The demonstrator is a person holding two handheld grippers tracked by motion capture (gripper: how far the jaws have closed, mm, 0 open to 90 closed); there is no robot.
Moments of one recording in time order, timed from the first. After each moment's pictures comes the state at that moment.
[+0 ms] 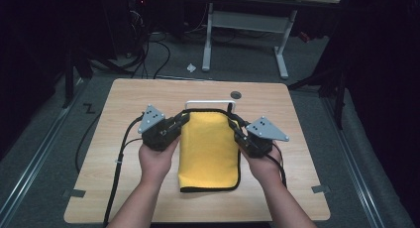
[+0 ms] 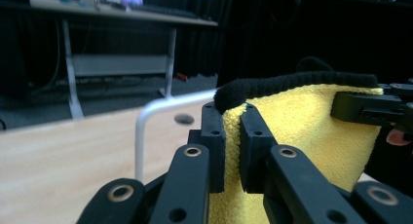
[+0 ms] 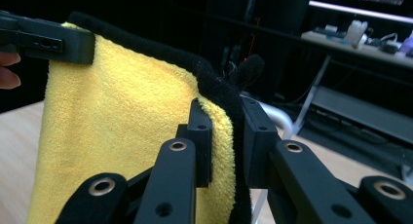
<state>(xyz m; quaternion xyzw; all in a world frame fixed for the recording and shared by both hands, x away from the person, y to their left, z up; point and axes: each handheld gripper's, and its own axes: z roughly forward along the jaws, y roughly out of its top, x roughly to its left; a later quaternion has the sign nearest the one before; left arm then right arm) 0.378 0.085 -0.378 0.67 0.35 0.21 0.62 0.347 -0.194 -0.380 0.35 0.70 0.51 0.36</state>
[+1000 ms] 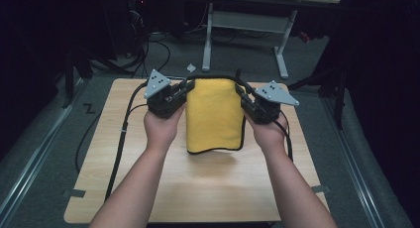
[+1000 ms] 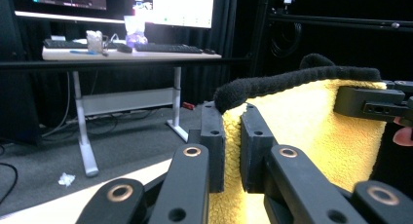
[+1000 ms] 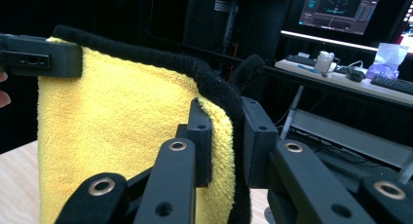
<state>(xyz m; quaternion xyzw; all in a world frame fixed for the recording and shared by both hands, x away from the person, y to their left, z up) 0.436 0.066 -0.328 0.66 0.33 0.24 0.63 0.401 -0.206 -0.324 0.36 0.66 0.53 0.39</state>
